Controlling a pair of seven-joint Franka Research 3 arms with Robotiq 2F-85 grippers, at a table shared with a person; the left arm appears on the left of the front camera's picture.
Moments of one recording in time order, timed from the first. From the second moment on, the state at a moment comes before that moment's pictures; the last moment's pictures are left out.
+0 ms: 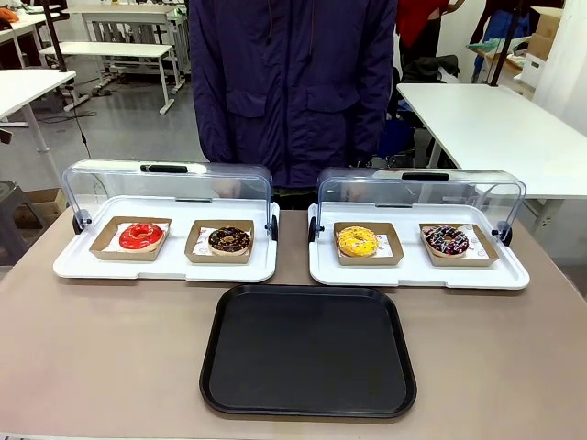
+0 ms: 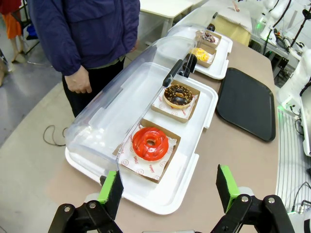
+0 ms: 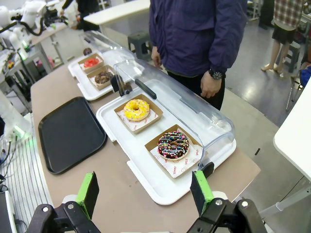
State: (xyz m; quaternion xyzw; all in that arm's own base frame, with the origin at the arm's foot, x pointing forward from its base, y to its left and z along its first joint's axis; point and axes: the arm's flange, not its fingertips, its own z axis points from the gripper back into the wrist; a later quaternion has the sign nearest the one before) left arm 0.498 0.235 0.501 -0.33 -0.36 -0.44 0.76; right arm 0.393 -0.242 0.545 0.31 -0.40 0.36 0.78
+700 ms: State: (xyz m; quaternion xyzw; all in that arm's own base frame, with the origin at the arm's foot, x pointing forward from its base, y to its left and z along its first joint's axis) left arm 0.498 0.235 0.501 -0.33 -0.36 -0.44 0.76; right arm 0.393 -0.242 0.545 0.31 -0.40 0.36 0.78
